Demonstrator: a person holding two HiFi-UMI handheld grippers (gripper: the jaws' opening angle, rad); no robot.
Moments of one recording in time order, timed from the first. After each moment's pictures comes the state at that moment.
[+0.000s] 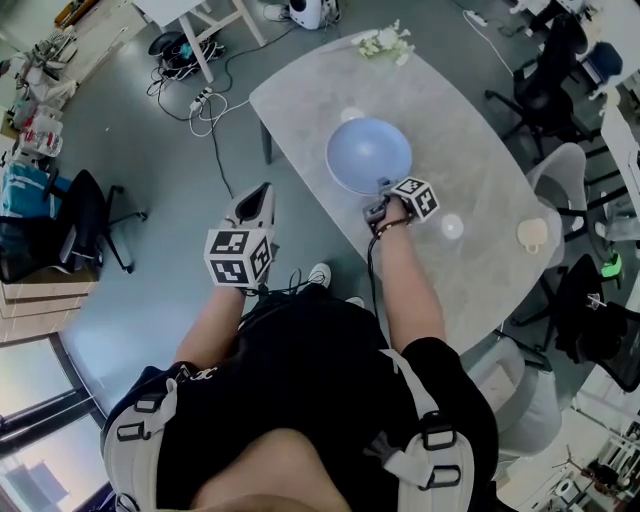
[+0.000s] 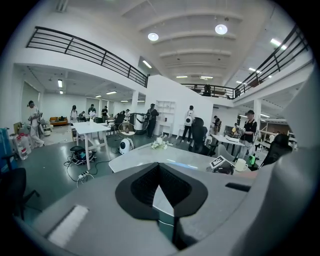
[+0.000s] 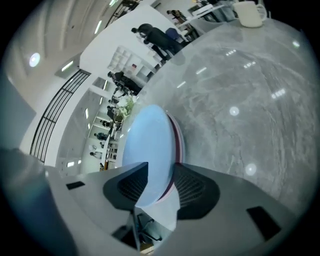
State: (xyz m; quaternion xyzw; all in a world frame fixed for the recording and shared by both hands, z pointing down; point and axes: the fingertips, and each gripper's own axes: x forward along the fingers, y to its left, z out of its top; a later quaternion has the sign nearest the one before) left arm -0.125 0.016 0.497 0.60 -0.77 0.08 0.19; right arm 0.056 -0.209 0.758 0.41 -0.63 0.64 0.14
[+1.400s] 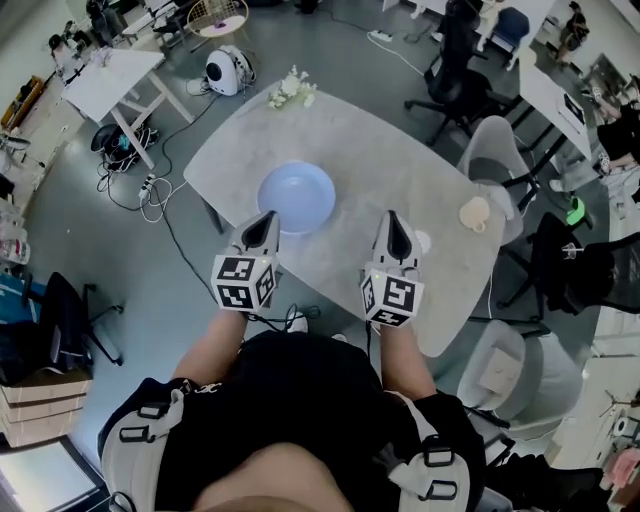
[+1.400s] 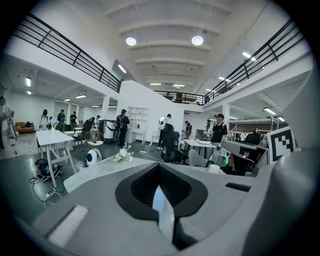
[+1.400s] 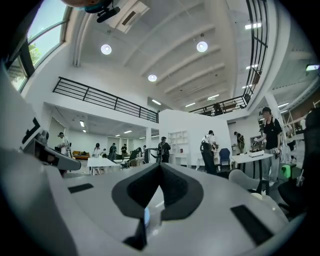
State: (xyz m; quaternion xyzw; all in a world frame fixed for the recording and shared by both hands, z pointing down) left arm -0.001 -0.094 0.462 0.73 -0.67 0.07 0.13; right arm 0.216 -0.164 0.429 0.52 -0.86 0.00 -0.02
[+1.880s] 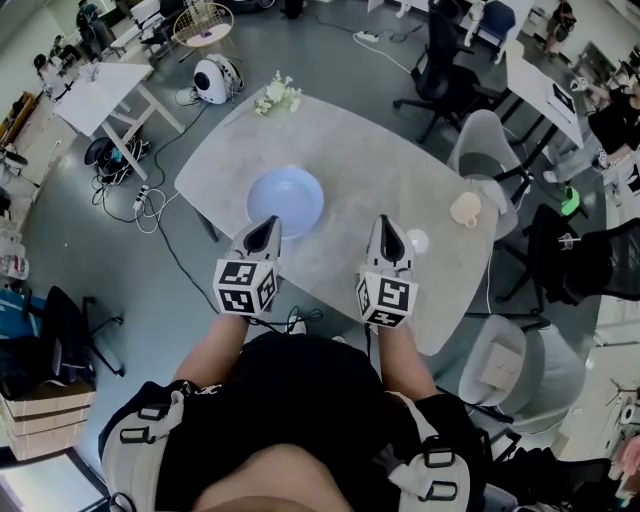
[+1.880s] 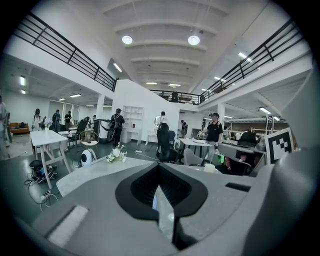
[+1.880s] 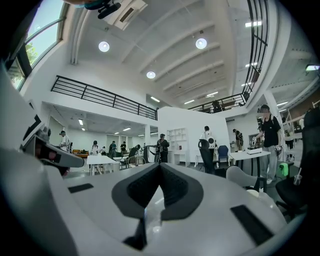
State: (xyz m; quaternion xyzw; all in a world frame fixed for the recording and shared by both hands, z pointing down) left arm 0.031 -0.106 0.464 0.75 -0.65 0.08 0.13; right arm 0.235 -0.166 0.443 0.52 -0.85 0.02 0.00
